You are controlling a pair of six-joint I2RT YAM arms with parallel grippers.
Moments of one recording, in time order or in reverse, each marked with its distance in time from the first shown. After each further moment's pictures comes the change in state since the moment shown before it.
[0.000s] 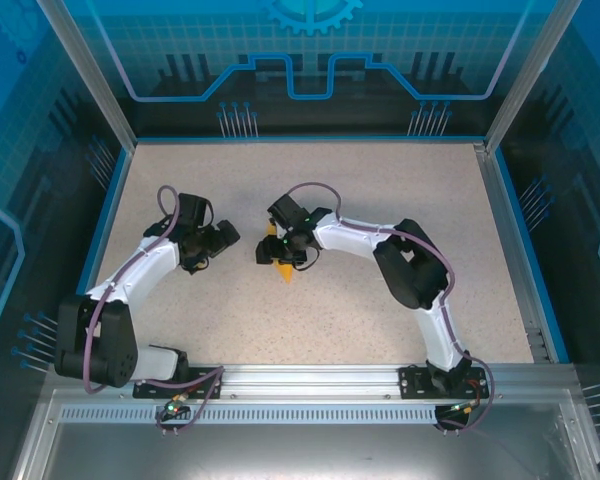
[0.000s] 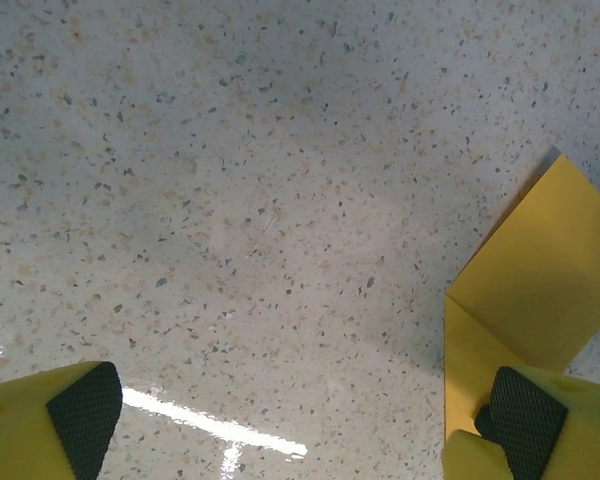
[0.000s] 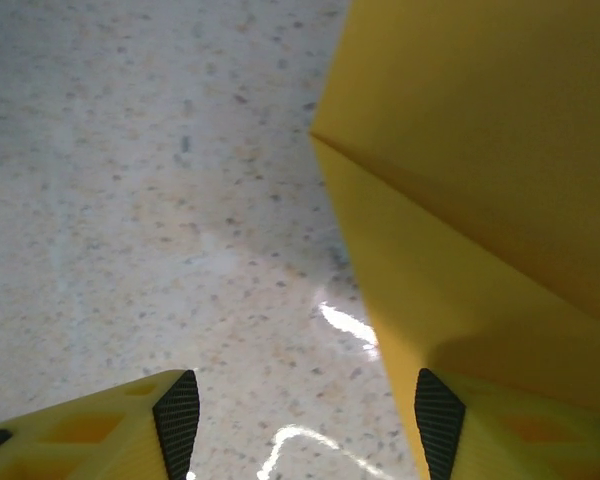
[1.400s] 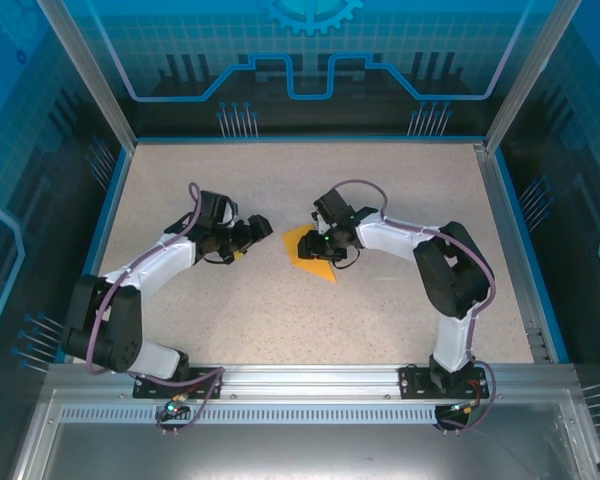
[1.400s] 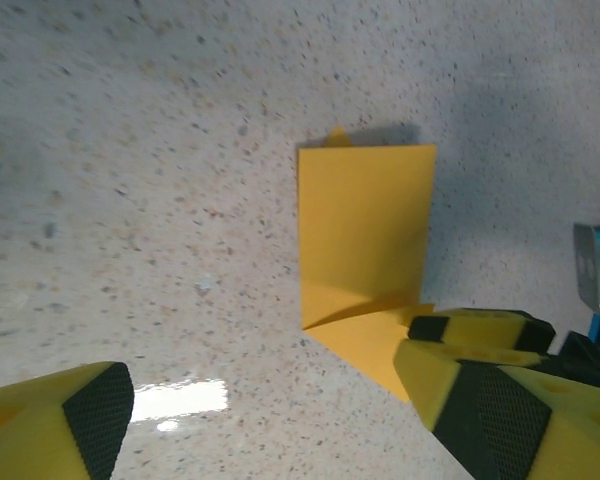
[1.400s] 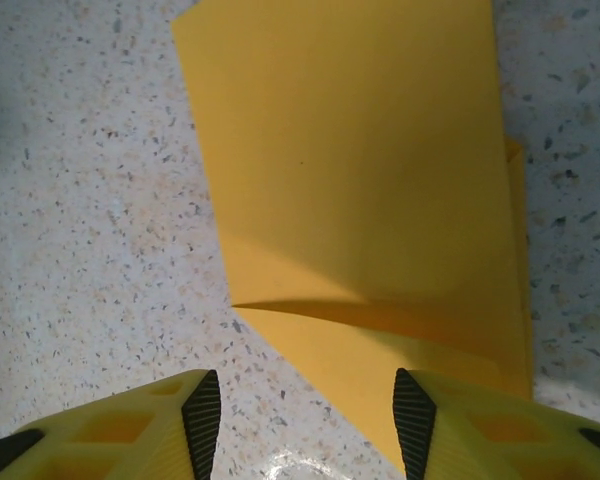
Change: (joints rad) left arm -0.125 0.102 -0.002 0.263 0.326 -0.020; right arm -0.179 -0.244 -0.325 0.076 0.008 -0.093
